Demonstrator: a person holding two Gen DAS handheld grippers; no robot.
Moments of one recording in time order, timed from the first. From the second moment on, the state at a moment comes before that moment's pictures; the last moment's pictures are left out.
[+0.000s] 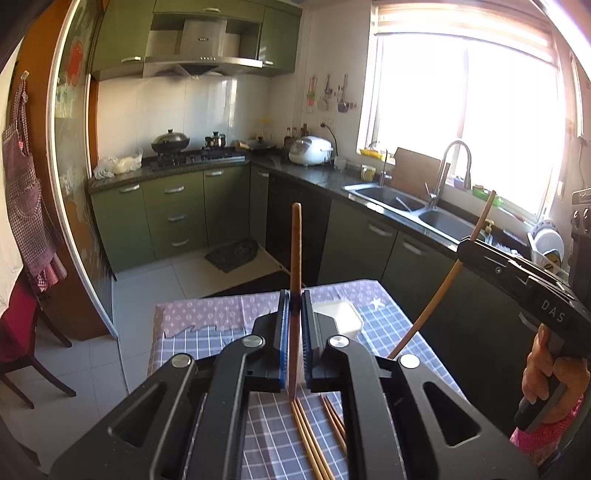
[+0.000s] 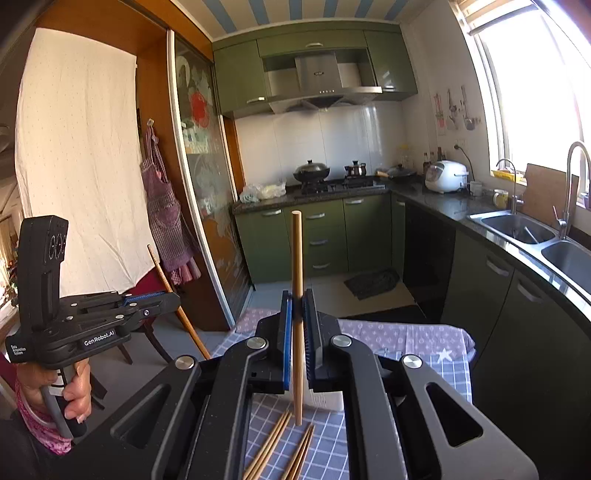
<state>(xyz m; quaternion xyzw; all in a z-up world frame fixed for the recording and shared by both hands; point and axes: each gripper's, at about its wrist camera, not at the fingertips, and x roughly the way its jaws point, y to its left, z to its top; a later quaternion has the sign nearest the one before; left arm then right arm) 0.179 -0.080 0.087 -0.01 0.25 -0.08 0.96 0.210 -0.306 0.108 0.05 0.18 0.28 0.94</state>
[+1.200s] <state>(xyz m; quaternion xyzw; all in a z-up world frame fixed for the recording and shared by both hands) 0.274 -0.083 0.023 -0.01 0.31 -0.04 0.95 0.294 -0.289 0.049 0.06 0.23 0.25 0.94</state>
